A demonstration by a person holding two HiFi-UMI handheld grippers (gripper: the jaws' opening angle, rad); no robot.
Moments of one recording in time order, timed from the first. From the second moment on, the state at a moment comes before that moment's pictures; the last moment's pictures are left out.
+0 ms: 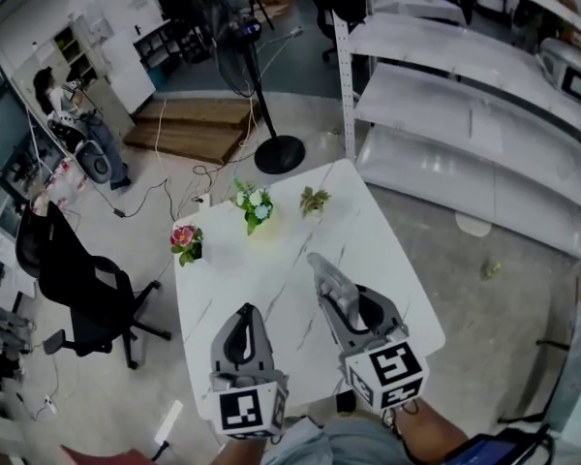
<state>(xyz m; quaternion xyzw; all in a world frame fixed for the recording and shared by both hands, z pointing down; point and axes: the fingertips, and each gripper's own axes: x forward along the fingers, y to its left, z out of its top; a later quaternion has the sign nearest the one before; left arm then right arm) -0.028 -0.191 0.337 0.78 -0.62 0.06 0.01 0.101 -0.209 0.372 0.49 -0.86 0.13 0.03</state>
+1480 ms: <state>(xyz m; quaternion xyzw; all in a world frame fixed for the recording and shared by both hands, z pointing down) -0.121 -0.262 0.399 0.73 -0.68 0.07 0.08 0.048 -0.272 0.509 0.45 -0.85 0.21 0.19</state>
